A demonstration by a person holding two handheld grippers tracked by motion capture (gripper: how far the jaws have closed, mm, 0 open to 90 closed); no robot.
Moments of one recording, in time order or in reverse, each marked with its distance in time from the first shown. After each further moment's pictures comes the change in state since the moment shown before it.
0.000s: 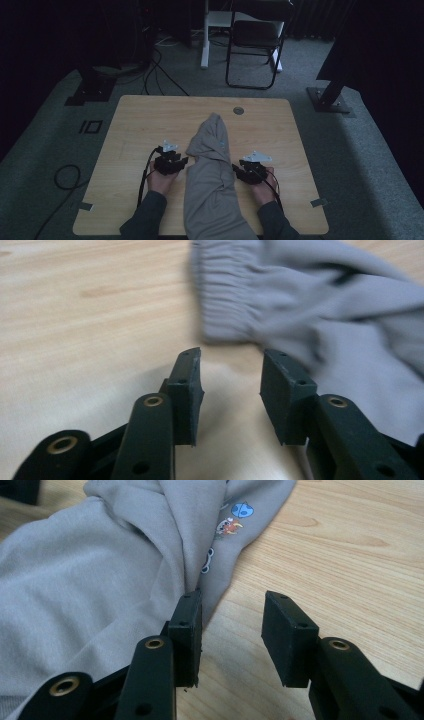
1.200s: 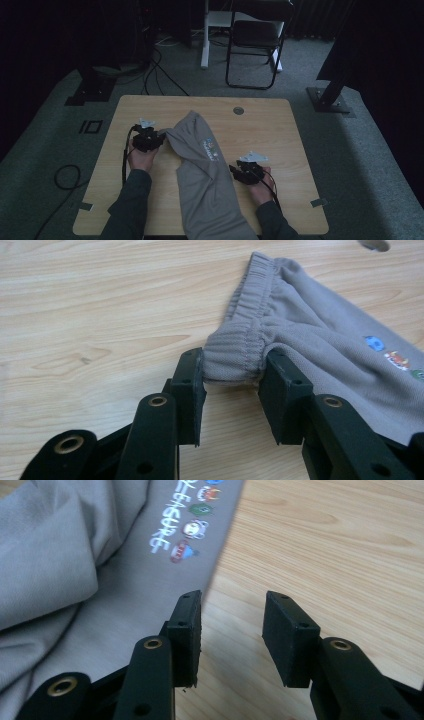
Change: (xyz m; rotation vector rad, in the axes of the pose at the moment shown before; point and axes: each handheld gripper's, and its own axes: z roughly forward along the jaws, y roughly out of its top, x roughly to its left) left arm 0.074 0.045 -0.037 -0.082 0.187 -0.065; right arm 0.008 0.002 0.010 0.015 0.019 -0.027
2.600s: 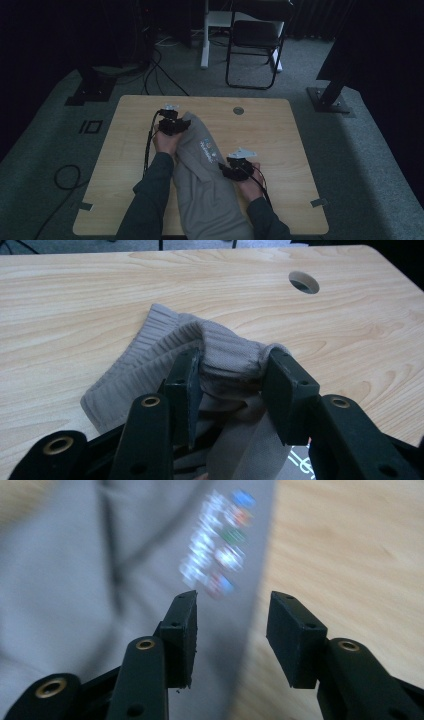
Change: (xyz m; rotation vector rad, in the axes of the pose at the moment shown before) left arm -0.053 0.057 0.053 0.009 -0.163 -0.034; right arm 0.023 0.024 0.015 -0.010 0.060 -0.020
